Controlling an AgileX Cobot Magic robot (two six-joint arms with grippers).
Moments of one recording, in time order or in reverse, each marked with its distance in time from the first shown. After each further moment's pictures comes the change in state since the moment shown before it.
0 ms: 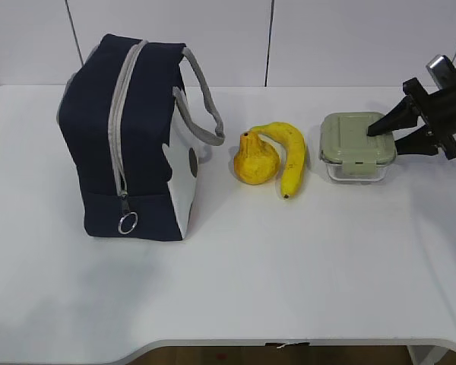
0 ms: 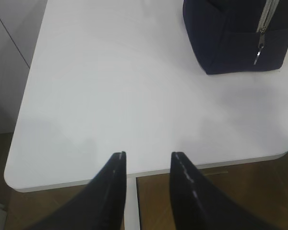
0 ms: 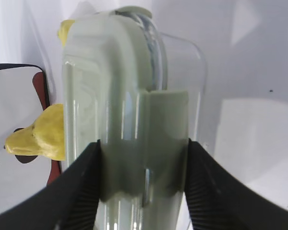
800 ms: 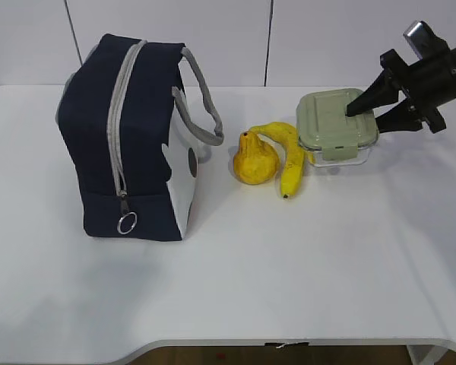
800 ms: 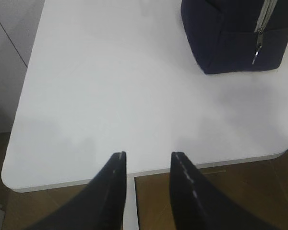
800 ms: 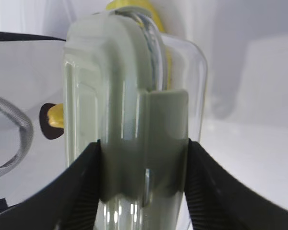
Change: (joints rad) left arm 0.000 0.008 0.000 -0.004 0.000 0.000; right arm 0.101 -0.116 0.006 -0.064 0.006 0.067
